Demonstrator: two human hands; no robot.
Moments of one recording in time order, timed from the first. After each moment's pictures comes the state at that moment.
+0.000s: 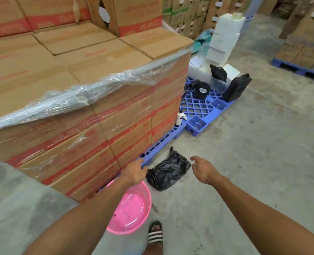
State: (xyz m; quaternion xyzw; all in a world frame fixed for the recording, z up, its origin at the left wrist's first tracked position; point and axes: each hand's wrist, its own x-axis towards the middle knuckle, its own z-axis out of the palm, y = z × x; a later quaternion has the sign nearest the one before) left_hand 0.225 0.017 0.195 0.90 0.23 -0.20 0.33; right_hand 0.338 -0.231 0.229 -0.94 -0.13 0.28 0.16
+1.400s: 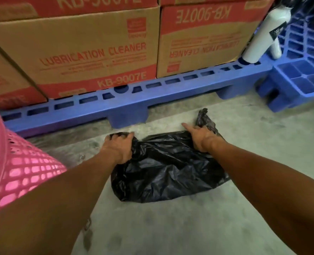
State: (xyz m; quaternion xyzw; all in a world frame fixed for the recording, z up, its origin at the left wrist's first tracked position) left_hand 0.484 0.016 -0.515 0.87 0.37 -0.28 0.14; right_hand 0.727 -0.129 -0.511 -0.83 -0.46 0.28 -0.15
